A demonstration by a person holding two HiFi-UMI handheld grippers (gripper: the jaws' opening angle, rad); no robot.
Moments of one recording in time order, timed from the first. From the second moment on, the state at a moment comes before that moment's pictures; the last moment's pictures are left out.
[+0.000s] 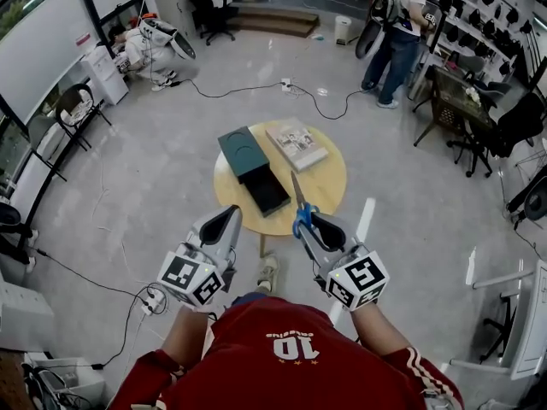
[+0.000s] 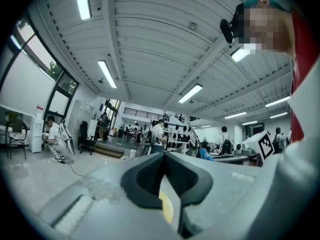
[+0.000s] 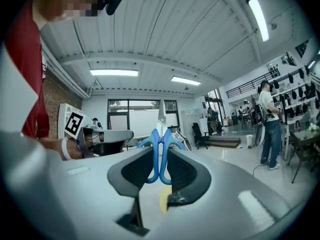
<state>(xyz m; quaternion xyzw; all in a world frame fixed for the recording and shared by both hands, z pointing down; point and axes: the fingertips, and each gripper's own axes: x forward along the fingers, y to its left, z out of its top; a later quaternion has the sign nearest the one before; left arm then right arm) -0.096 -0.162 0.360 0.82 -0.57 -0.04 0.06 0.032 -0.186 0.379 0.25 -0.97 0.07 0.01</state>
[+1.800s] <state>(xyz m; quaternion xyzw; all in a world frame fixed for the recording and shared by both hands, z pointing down) -0.195 -0.315 0.431 0.79 -0.61 -0.03 0.08 -0.085 -0.354 0.497 0.22 -0.95 0.11 0.18</state>
